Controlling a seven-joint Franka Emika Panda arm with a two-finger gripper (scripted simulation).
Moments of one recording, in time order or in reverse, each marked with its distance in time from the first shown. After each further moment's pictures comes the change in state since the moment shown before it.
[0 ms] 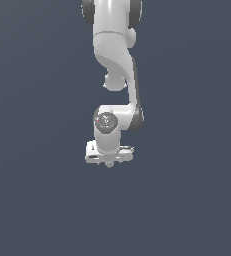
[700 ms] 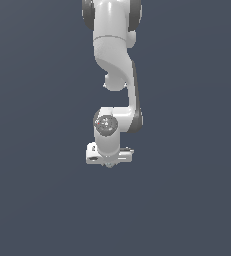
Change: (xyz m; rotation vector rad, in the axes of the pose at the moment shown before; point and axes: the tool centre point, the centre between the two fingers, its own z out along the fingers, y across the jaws) arm 0.002 0.000 0.011 0.000 0.001 0.000
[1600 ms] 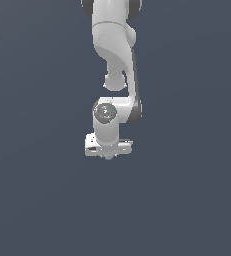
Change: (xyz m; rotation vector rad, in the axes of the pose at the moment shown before) arm -0.028 0.002 -0.026 0.000 -0.001 0.000
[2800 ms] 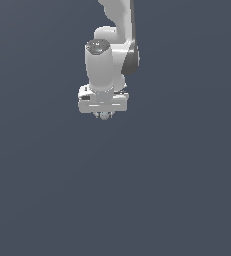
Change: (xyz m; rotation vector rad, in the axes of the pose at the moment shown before) arm -0.134 0.011 -0.132 0.000 0.001 0.000
